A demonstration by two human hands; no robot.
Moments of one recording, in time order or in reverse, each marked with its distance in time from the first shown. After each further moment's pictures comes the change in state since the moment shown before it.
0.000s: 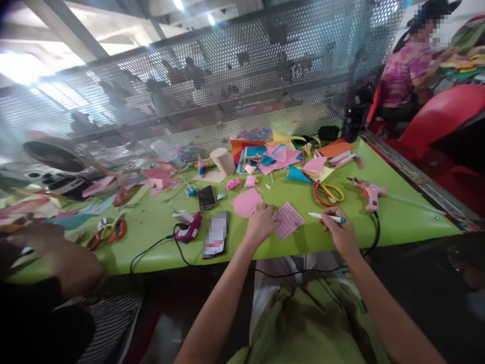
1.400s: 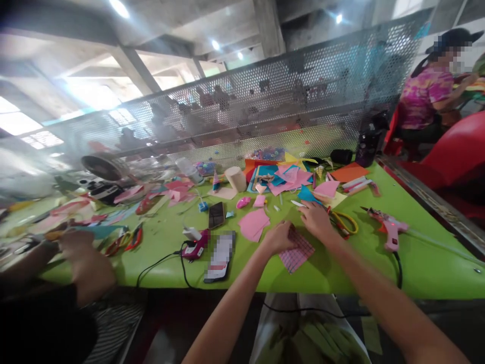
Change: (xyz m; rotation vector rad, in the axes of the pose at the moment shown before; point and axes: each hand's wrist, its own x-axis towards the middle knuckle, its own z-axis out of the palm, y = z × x) left_hand 0.045 0.018 0.004 -0.133 -0.129 0.102; right_hand 0.142 0.013 0.089 -0.796 -0.417 -0.483
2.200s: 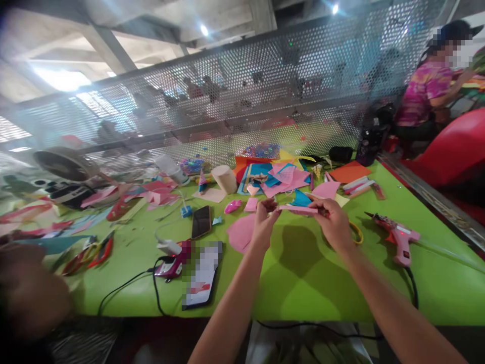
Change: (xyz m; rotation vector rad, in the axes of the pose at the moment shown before) left_hand 0.055 -0.022 -0.006 -1.183 0.534 0.015; right_hand -0.008 0.004 -0.044 0.476 0.364 0.139
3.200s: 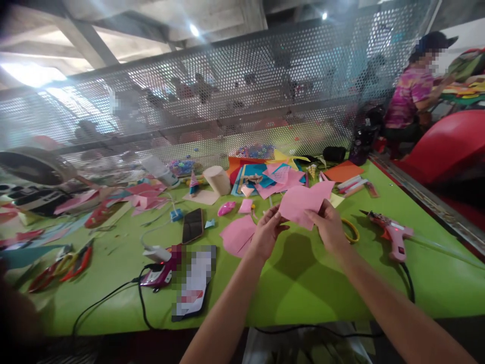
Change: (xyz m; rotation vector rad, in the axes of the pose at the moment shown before) left_hand -0.019 0.006 0.012 -0.428 -0.225 -0.220; right_hand -0.013 -0.002 0.023 0.531 0.044 0.352
